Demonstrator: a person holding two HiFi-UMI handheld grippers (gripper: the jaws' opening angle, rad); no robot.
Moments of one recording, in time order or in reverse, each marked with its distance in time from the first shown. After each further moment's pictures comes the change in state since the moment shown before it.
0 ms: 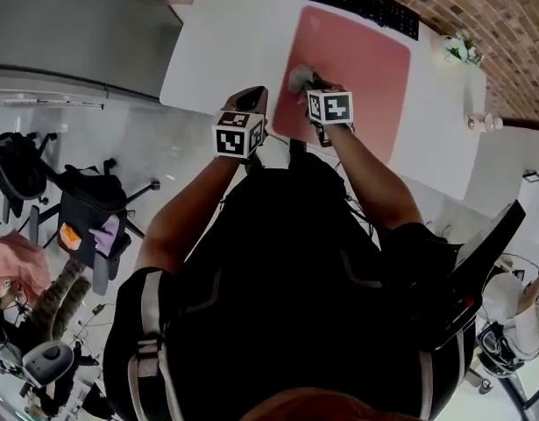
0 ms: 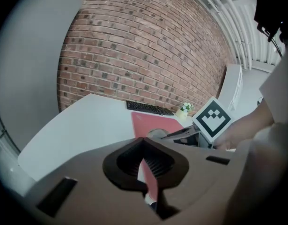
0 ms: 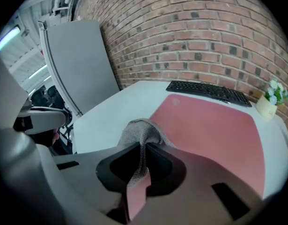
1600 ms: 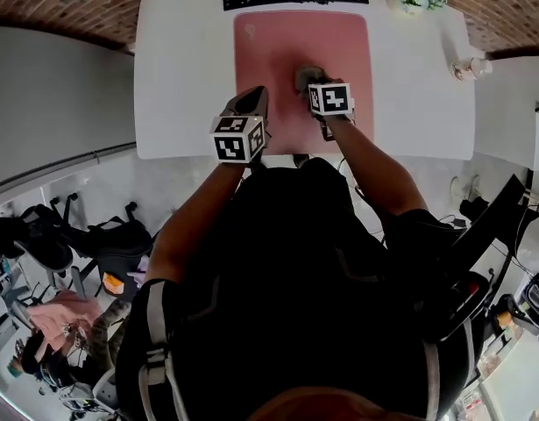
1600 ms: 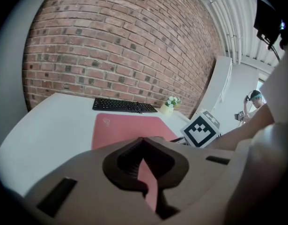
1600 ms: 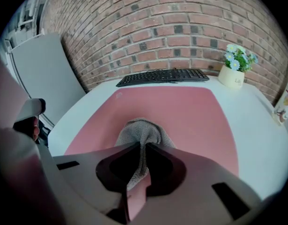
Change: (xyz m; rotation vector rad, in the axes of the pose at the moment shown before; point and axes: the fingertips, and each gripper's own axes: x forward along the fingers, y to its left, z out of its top) left arm 0.100 -0.096 0.031 0.093 0.083 -0.144; right arm -0.010 -0.152 -0.044 0.261 0.021 -0.148
